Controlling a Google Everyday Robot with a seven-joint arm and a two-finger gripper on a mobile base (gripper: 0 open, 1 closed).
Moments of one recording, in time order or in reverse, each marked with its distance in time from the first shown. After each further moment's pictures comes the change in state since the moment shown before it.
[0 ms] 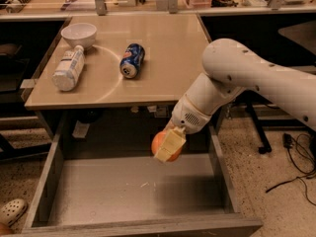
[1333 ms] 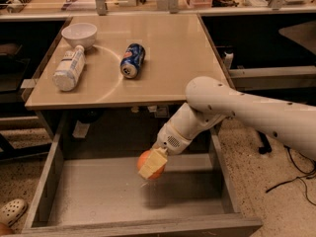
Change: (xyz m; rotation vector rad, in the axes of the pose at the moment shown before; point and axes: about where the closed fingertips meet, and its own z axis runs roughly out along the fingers) arm 0.003 -0.012 0.091 -0.073 -0.062 0.092
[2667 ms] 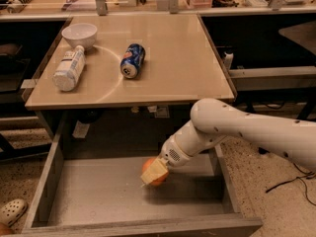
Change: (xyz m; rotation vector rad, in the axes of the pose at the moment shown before) arm 0.028 -0.024 0.023 0.143 -0.070 0.180
